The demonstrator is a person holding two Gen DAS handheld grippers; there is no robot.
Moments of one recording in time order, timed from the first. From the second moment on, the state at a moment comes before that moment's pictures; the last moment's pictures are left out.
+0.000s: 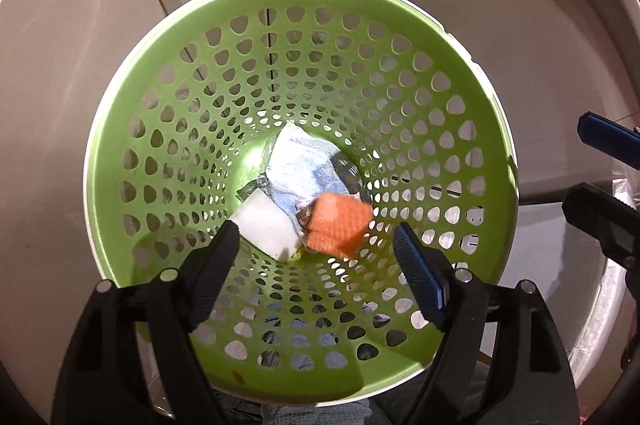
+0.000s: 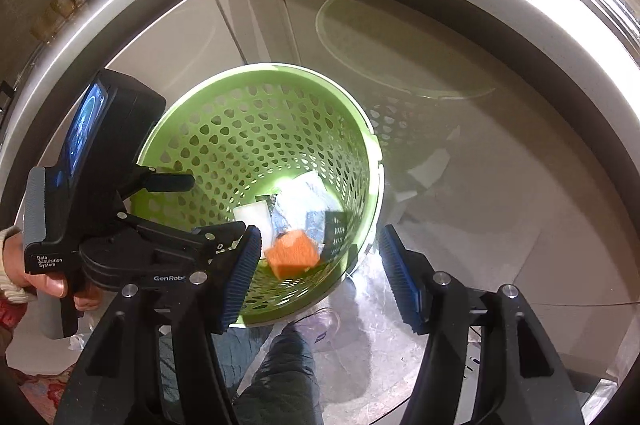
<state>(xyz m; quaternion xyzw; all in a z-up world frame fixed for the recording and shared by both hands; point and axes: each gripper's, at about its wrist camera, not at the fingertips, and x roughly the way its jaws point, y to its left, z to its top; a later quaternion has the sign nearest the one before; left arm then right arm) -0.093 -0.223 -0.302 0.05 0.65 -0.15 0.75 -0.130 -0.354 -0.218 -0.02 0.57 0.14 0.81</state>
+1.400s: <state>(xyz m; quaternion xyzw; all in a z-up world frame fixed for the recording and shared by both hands) 0.254 -0.081 -0.071 0.00 0.44 -0.08 0.90 0.183 -0.288 -0.061 0.02 0.42 0.12 0.90</state>
